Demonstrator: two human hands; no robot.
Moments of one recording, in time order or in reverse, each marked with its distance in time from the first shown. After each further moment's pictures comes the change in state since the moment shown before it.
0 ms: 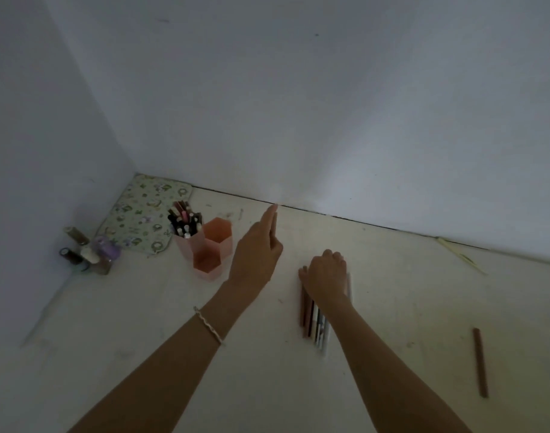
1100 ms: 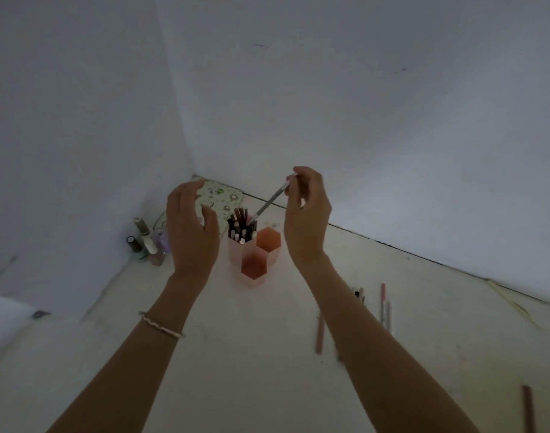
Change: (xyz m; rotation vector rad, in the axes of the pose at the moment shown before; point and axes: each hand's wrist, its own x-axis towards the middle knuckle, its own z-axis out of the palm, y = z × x) left_hand 0.002 -0.081 -0.145 0.159 0.804 0.089; right_hand 0.003 -0.177 -0.126 1.250 0.574 -0.401
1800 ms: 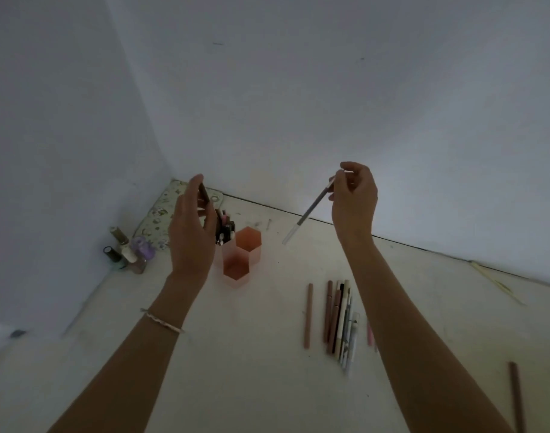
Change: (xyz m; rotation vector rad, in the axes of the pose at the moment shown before) left_hand -0.008 0.019 0.026 -0.065 -0.125 0.005; right_hand 0.048 0.025 -0.092 0.018 0.134 0.314
